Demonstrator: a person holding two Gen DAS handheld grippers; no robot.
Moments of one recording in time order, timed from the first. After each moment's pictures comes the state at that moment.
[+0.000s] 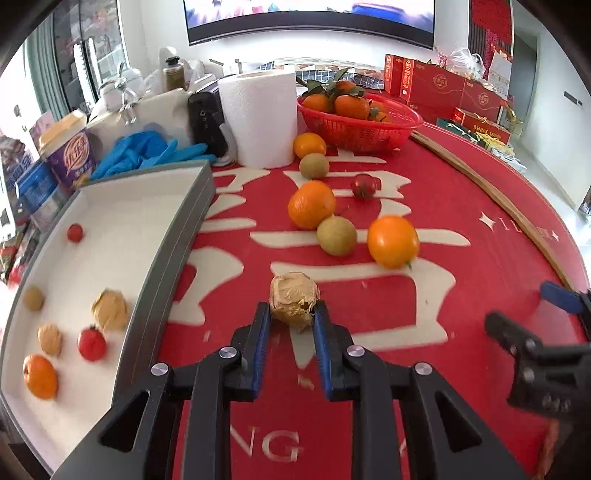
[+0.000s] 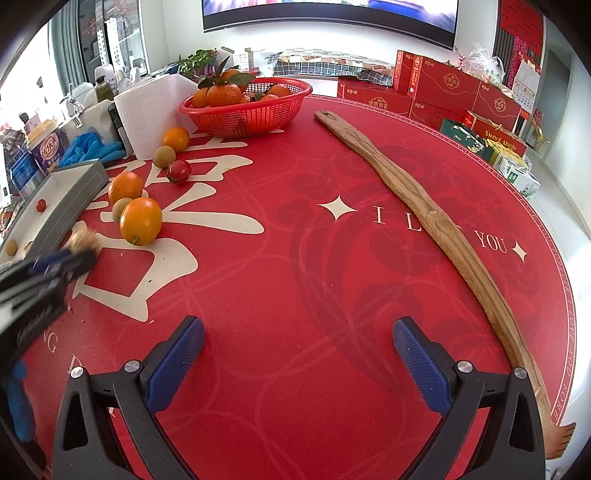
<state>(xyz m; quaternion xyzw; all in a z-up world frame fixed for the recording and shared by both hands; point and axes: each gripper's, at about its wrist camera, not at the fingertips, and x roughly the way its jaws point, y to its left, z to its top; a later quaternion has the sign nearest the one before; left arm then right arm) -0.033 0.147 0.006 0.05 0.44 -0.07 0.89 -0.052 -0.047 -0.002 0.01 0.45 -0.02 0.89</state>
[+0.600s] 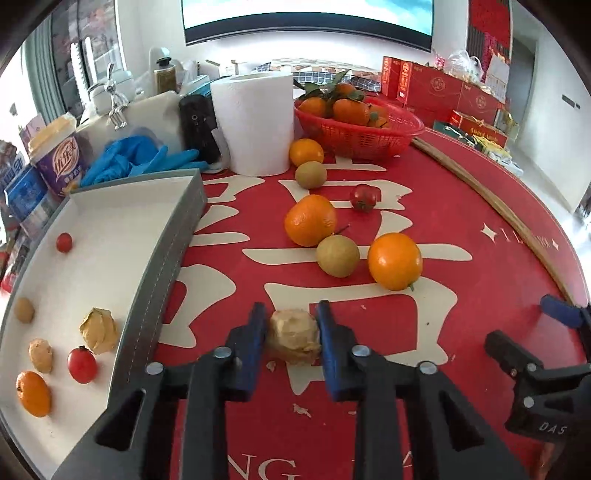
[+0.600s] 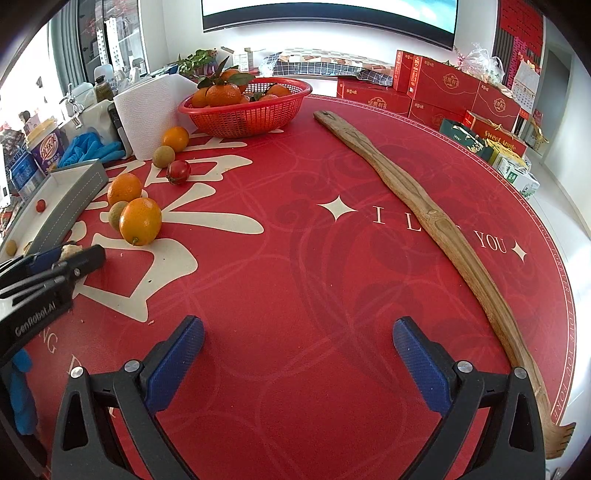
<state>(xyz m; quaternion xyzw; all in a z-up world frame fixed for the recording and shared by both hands) -0.021 0.143 0.009 0.05 0.43 -0.08 0.90 -0.052 -0.046 -0.002 0.01 0.45 -0.02 0.89</state>
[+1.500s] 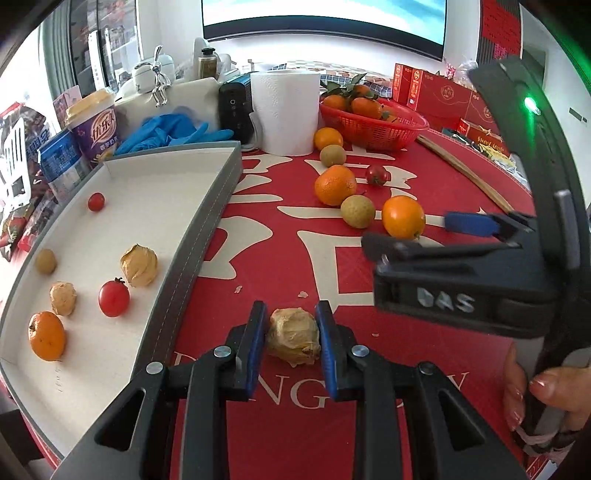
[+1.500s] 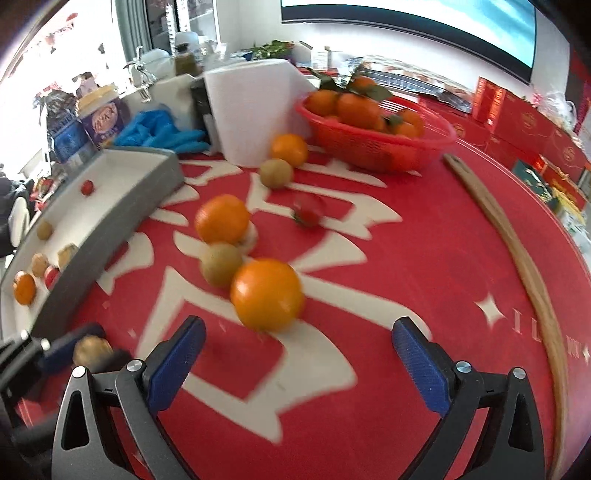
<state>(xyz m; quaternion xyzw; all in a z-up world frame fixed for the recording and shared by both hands) -0.063 0.168 0.008 0.03 0.43 -0.06 0.90 0.003 0.033 0.001 -0.03 0.44 0.11 0.89</state>
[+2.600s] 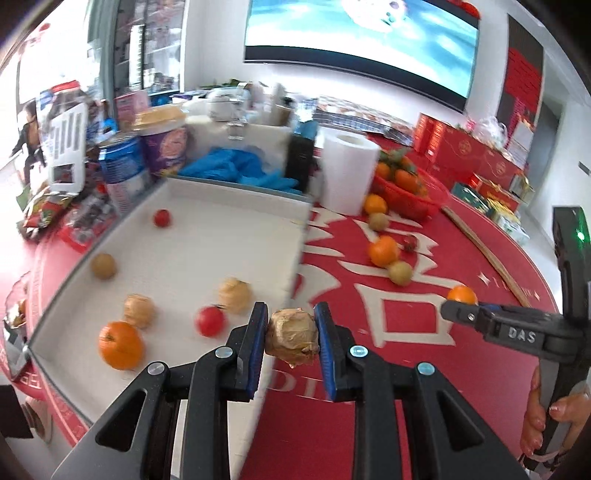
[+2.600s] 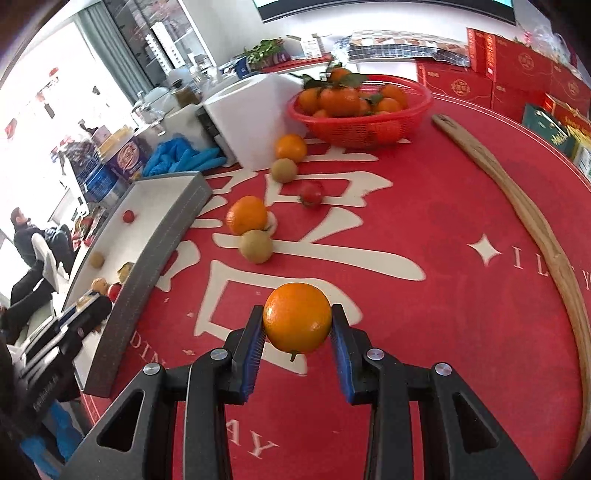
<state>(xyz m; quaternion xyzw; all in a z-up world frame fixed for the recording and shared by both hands) -0.080 0.245 0.058 -0.05 0.38 -0.03 0.92 -0.017 0.008 0.024 0.09 0.48 0.15 0.86</state>
